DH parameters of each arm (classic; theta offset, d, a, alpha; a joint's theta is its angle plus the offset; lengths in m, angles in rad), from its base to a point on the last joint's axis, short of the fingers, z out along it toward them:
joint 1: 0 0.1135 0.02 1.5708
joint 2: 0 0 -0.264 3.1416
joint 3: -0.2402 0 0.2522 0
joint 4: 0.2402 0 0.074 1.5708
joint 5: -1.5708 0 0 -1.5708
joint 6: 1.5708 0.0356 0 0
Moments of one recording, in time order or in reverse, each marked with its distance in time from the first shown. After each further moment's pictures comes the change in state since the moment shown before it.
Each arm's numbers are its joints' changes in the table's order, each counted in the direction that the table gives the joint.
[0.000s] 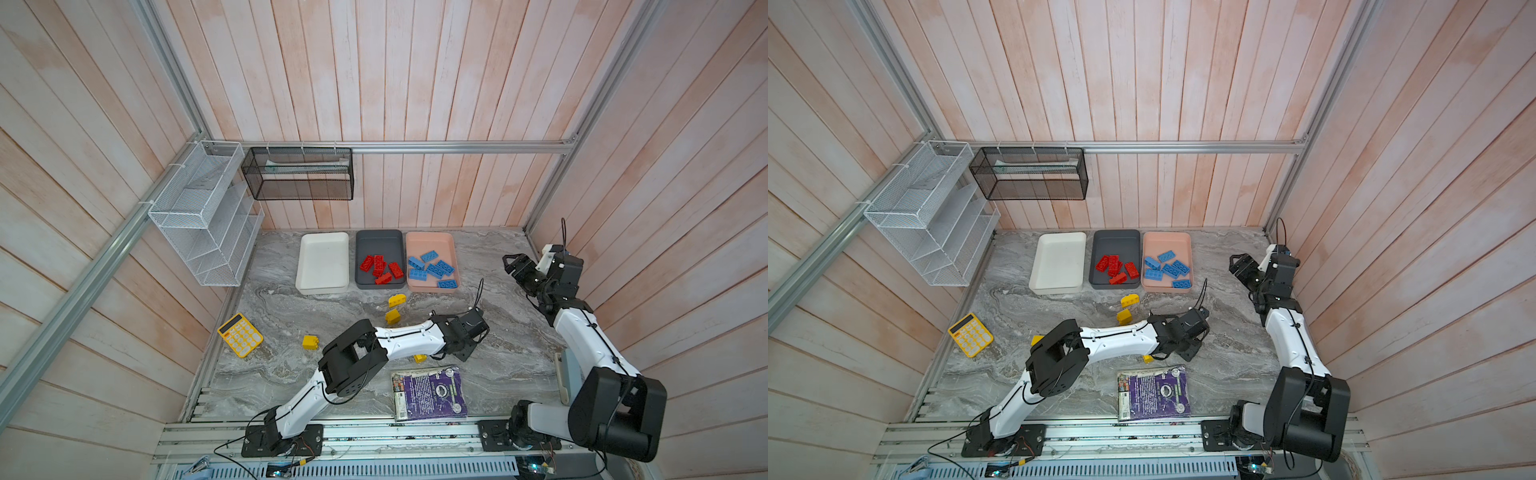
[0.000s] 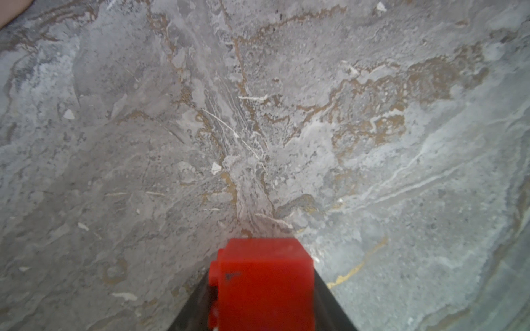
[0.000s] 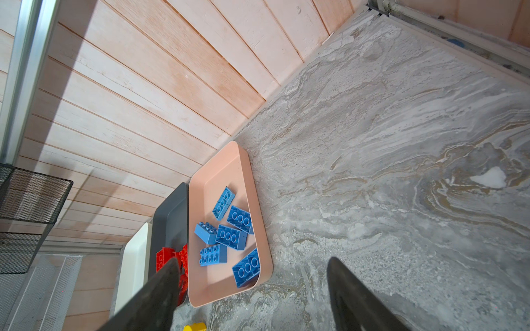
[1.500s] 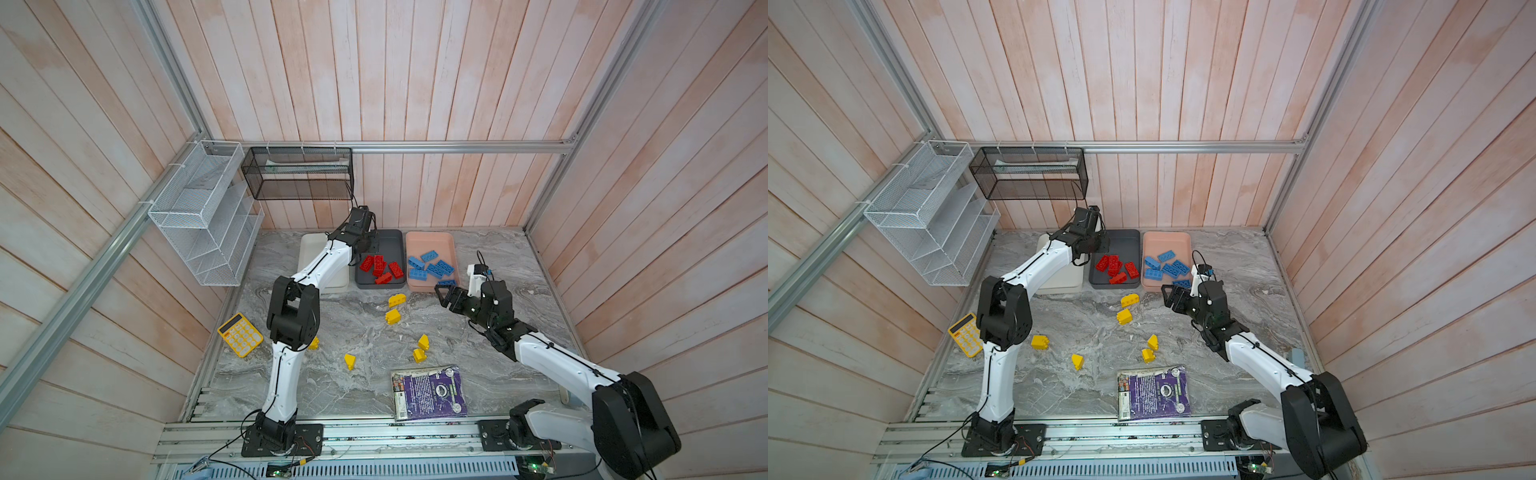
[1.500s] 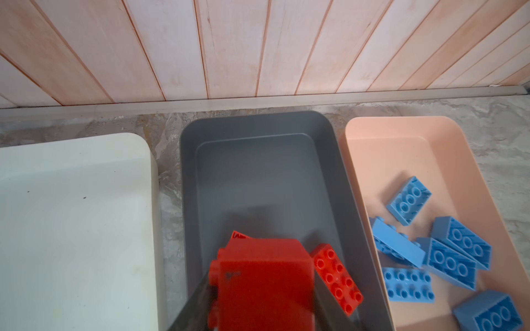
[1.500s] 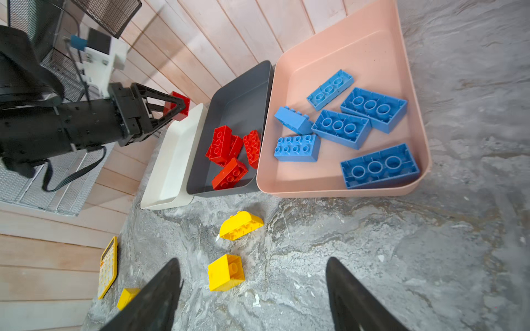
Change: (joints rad) left arm 0.774 0.029 -0.243 -0.005 -0.073 0.069; right arm 0.604 0.097 0.306 -0.294 -0.228 -0.005
